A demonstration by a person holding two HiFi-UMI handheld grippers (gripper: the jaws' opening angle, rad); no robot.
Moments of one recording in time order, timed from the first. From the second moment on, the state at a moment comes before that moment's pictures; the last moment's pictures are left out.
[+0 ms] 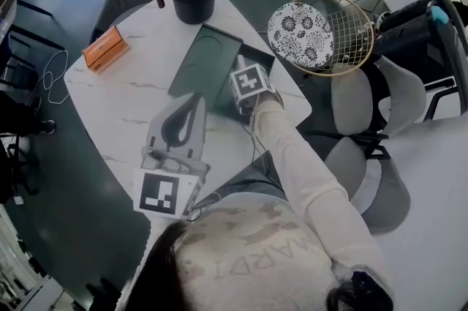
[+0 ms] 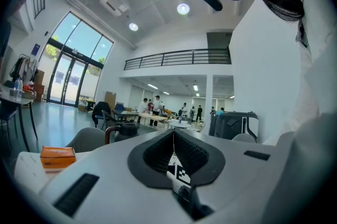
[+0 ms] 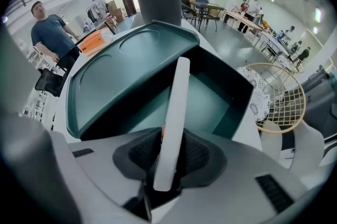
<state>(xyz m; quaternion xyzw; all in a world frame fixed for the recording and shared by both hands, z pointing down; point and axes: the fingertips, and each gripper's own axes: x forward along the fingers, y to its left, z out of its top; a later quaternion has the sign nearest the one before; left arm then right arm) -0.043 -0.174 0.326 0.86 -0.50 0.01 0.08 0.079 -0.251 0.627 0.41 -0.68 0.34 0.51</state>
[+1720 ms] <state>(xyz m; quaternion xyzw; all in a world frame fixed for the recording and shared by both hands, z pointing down) -0.036 -0.154 0.314 0.87 -0.50 0.01 0.06 0.054 -0.238 0.621 0.39 -0.62 0.59 0.35</state>
